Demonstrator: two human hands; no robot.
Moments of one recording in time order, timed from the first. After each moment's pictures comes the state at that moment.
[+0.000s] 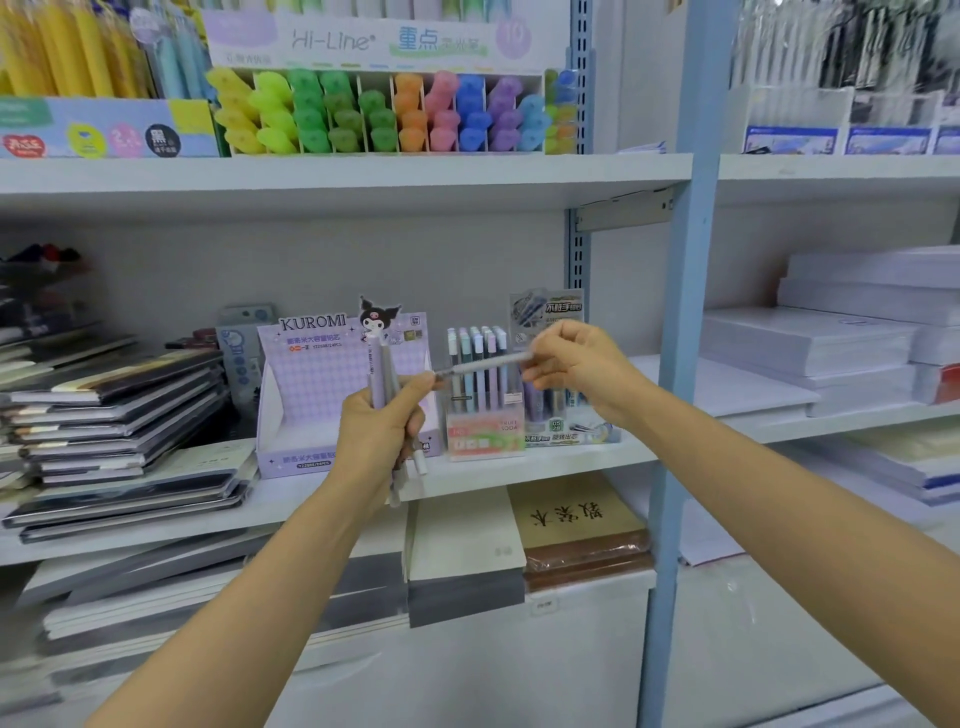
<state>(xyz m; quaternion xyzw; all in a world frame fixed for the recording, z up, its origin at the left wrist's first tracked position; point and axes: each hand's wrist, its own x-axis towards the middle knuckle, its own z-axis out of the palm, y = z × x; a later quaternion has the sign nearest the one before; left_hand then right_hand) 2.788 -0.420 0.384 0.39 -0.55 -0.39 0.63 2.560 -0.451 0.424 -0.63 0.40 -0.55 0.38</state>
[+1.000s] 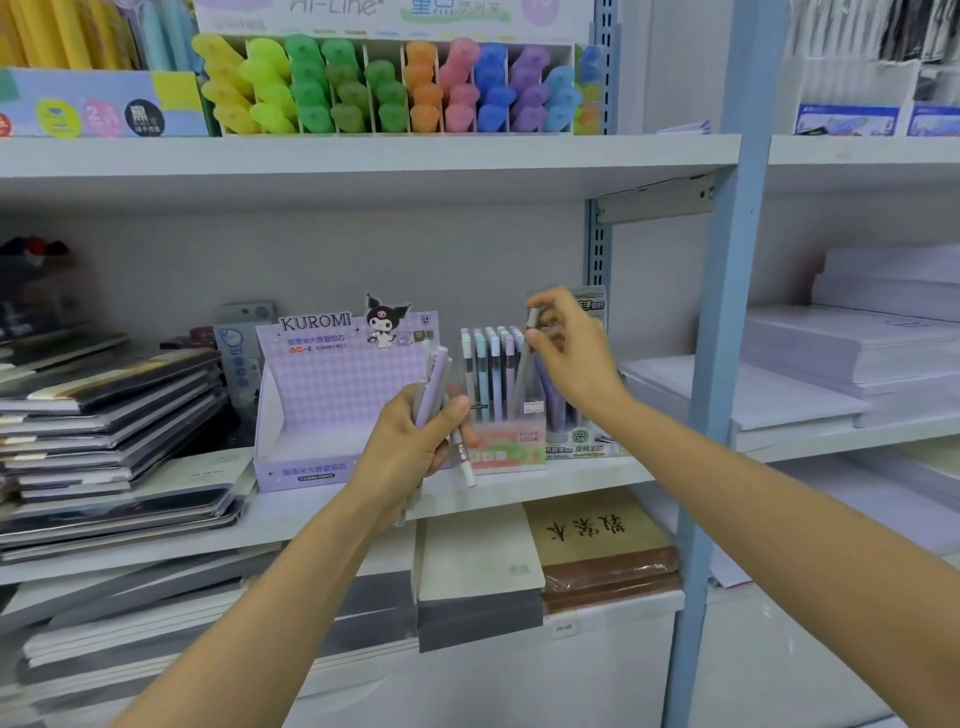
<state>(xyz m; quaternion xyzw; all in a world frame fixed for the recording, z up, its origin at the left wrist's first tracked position) 2.787 -0.444 0.377 0.36 -0.64 -0.40 0.55 2.587 -0.506 0.417 -0.70 0.42 -0.57 0.05</state>
